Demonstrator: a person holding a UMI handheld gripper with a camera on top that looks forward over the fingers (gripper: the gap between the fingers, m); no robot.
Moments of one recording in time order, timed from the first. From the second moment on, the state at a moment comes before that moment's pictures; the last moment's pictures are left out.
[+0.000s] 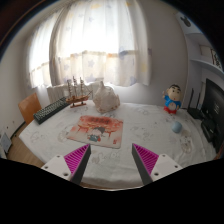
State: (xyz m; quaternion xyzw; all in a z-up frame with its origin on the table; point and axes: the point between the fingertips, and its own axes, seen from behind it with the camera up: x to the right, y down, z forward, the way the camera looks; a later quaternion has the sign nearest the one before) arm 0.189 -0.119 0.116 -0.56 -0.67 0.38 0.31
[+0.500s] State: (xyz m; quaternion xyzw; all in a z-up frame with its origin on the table) arm 0.172 0.038 0.081 -0.62 -0.61 0.32 0.37
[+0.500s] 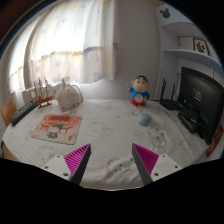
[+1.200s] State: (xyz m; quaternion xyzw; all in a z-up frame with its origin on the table) arm 0.087 0.184 0.038 -0.64 -0.57 0.31 0.40
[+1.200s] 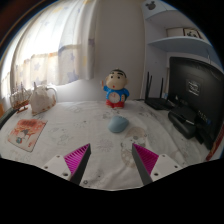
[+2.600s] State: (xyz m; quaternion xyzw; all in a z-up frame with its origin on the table) arm -0.118 0.214 -0.014 -0.64 -0.62 0.32 0.33
